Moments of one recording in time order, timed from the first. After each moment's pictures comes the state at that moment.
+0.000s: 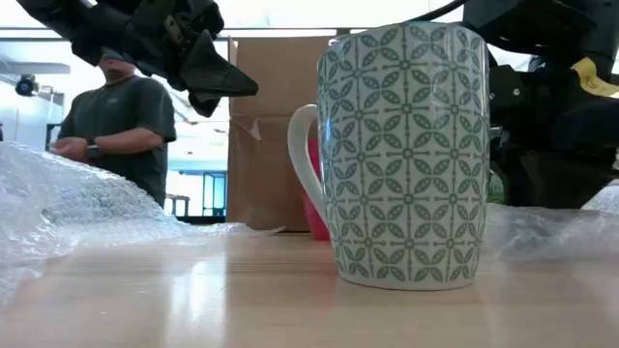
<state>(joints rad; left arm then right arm) -0.03 1.14 0.55 0.25 -0.01 -0.14 0.40 1.71 0.84 -0.55 0.16 0.52</state>
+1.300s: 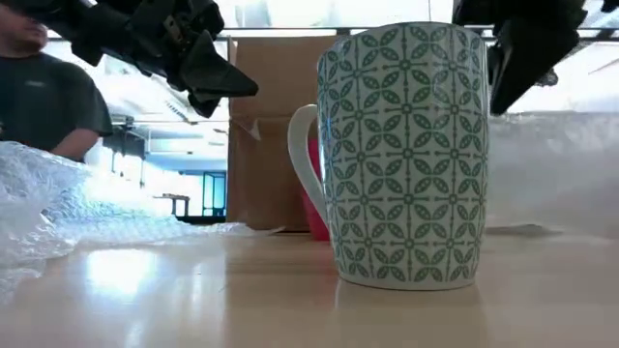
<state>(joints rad) -0.03 1.14 0.55 0.26 -0.01 -0.16 0.35 1.32 0.94 -0.76 0.12 0.47</state>
